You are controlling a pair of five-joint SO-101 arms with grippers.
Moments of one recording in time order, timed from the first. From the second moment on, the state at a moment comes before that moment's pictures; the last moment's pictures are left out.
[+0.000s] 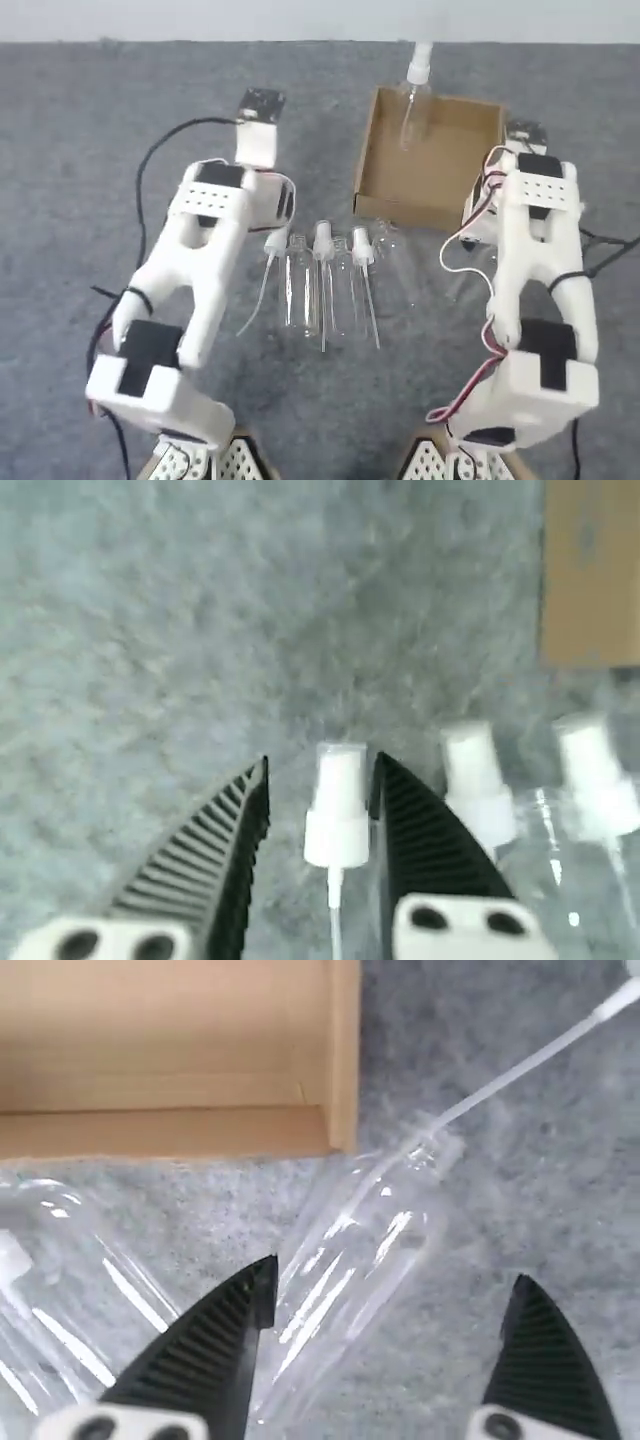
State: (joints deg) left arm 4.3 5.9 19.1 56.7 3.6; right arm 6.1 6.3 8.5 77.3 -4.6
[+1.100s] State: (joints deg) left arm 3.1 1.8 23.3 59.7 2.3; right arm 9.8 -6.3 29.6 64.4 -10.5
